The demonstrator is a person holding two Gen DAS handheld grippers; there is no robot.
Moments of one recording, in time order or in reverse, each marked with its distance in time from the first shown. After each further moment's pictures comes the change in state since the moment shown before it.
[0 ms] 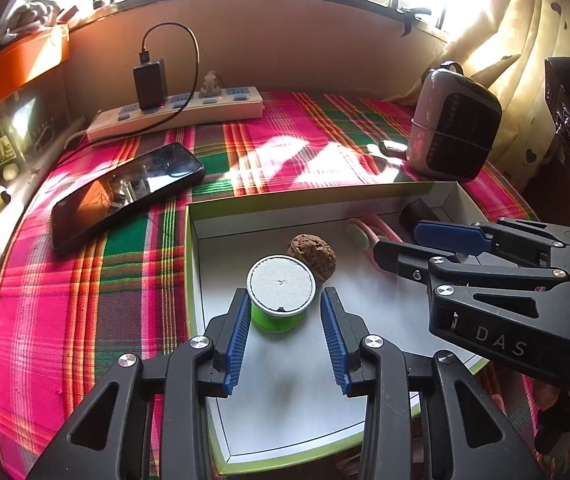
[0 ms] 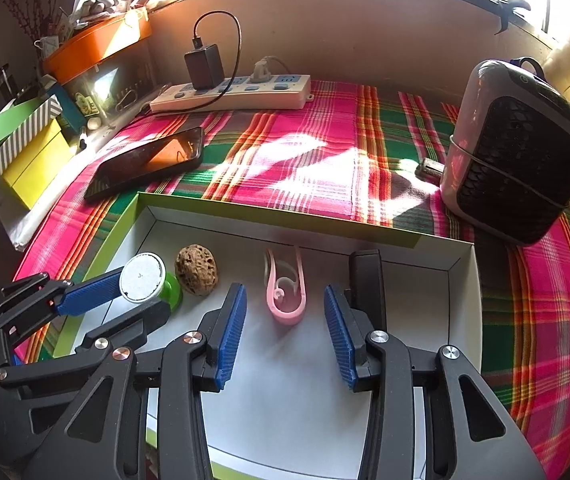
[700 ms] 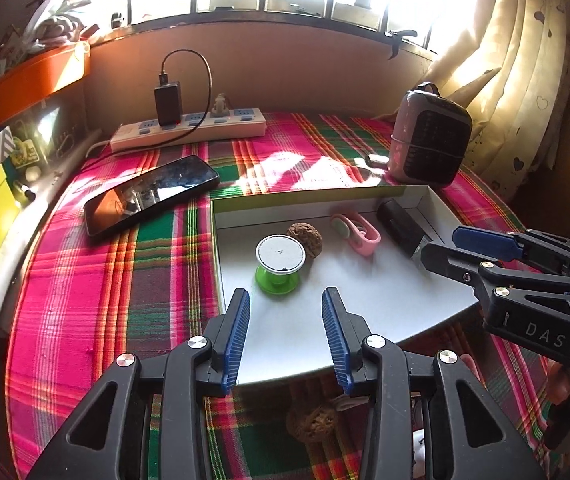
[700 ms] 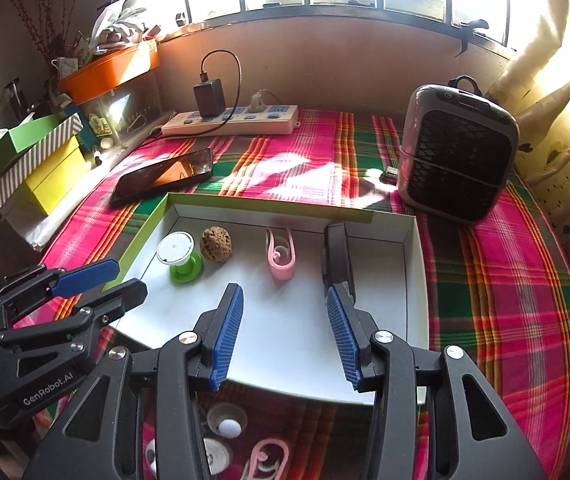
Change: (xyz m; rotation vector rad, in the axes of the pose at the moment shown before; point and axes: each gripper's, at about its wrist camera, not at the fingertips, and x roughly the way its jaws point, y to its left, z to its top) left arm -0.053 0.001 -0.022 0.004 -0.068 -0.001; right arm -0.065 0.000 -0.040 0.024 -0.106 -0.047
